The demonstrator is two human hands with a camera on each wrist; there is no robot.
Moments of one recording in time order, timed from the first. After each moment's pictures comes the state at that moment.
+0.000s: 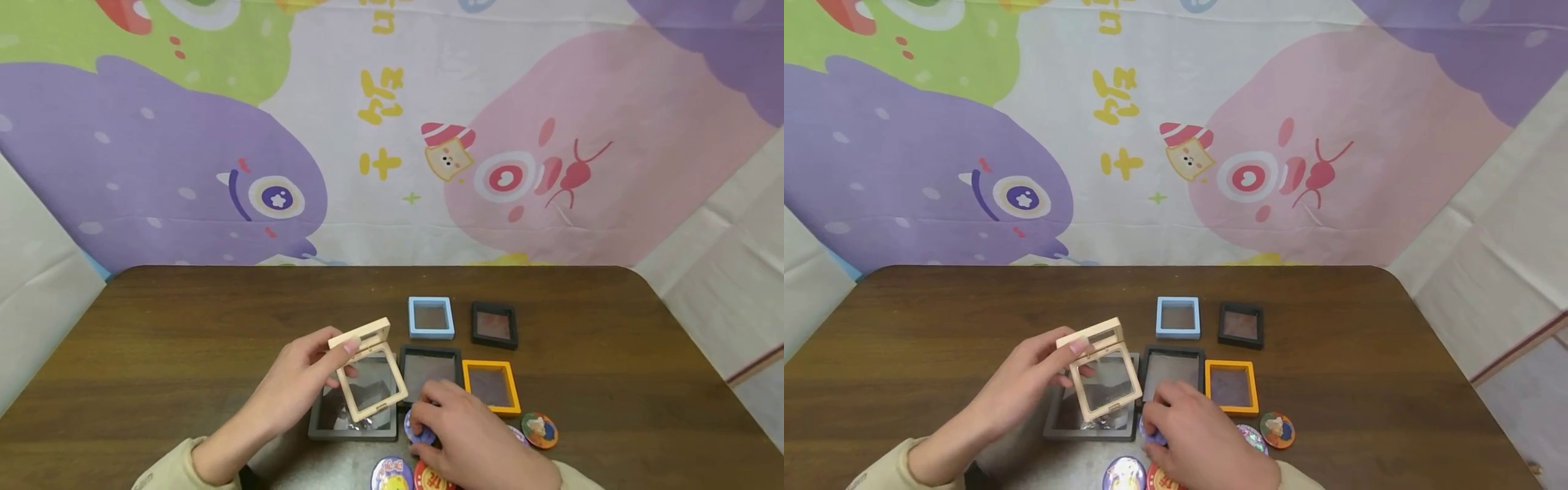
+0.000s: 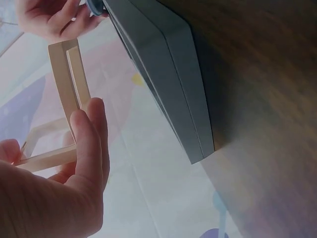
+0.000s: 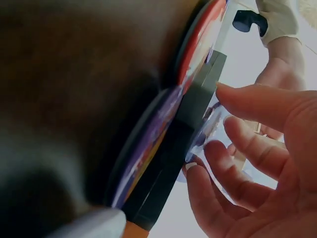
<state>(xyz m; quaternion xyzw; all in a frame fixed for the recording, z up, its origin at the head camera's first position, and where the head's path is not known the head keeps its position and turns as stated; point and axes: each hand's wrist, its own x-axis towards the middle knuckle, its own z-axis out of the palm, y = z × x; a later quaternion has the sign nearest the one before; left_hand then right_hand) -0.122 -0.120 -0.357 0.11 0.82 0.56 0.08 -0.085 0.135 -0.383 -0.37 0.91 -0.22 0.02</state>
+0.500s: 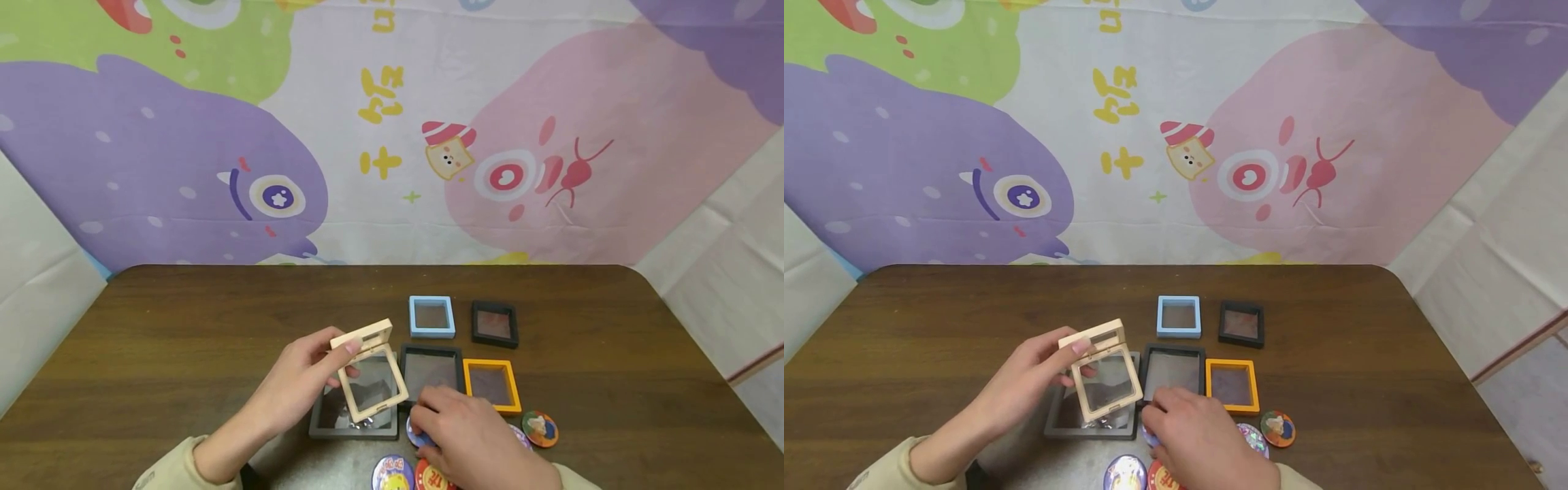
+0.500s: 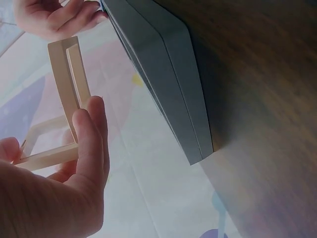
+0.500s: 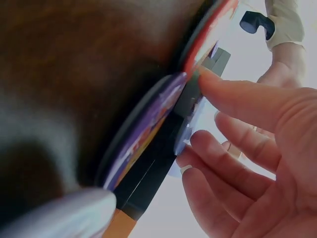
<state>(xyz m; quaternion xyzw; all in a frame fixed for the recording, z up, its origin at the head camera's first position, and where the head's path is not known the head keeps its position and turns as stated) -0.122 -0.121 -0.357 0.12 0.82 0.55 0.09 -0.083 0.134 -0.383 -0.39 0.91 -0.14 0.00</state>
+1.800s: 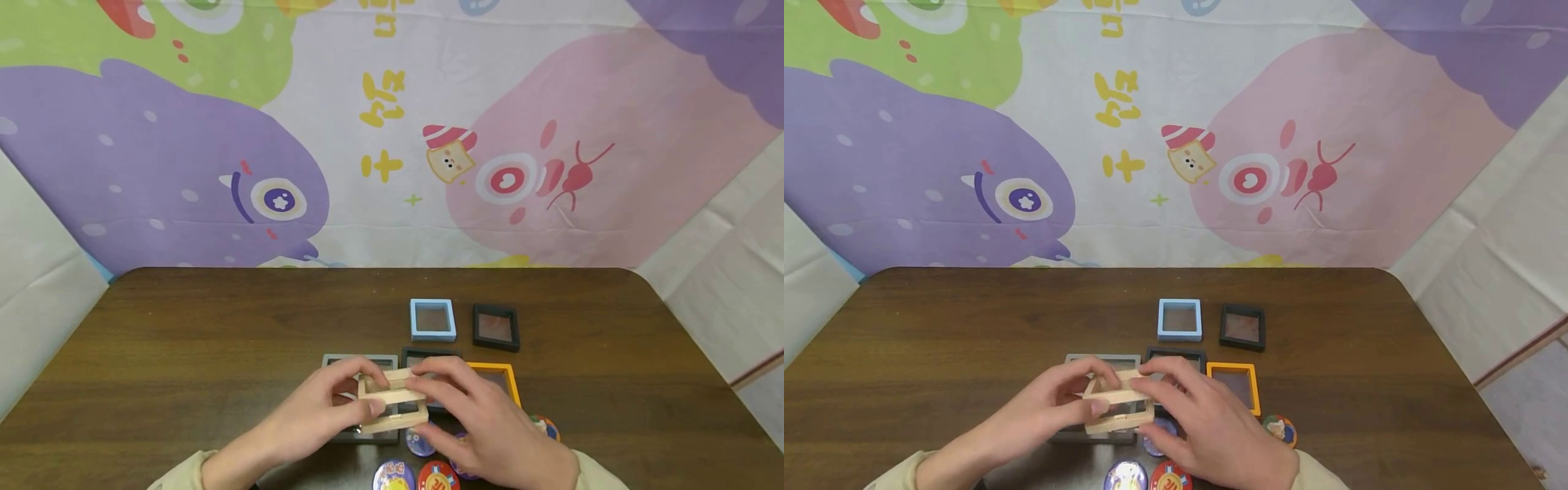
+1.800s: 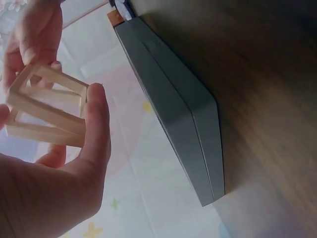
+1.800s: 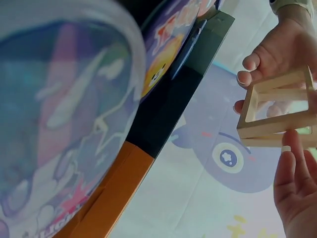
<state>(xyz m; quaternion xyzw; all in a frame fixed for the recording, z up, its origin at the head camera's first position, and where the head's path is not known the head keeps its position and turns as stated) -0.105 -0.113 -0.360 0.22 0.77 0.57 0.19 -0.094 0.146 -0.372 -0.47 0.80 -0.33 -0.19</state>
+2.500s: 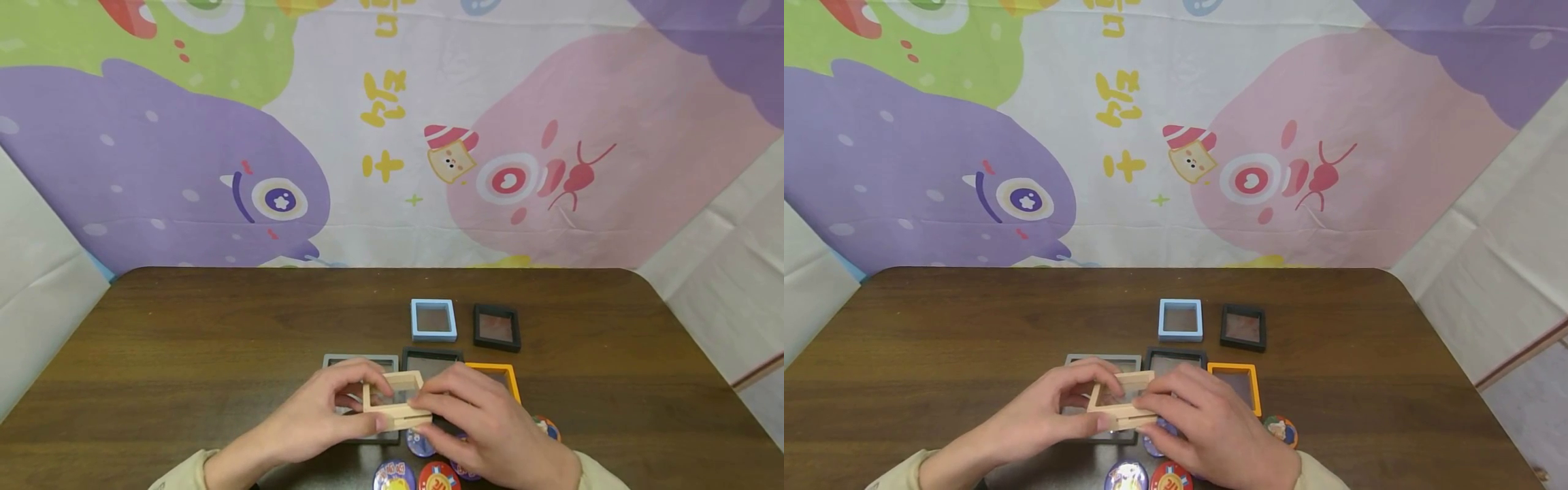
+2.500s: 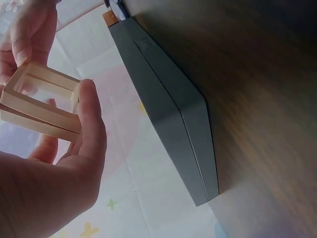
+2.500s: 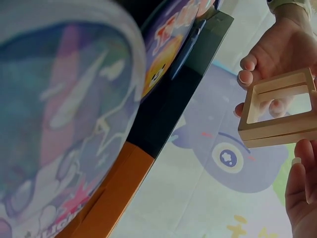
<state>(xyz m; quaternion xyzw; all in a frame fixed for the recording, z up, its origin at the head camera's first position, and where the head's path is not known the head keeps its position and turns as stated) -0.106 -0.113 -0.368 0.29 0.75 0.57 0.15 -0.099 0.143 -0.366 -0.53 0.73 -0.33 -0.27</state>
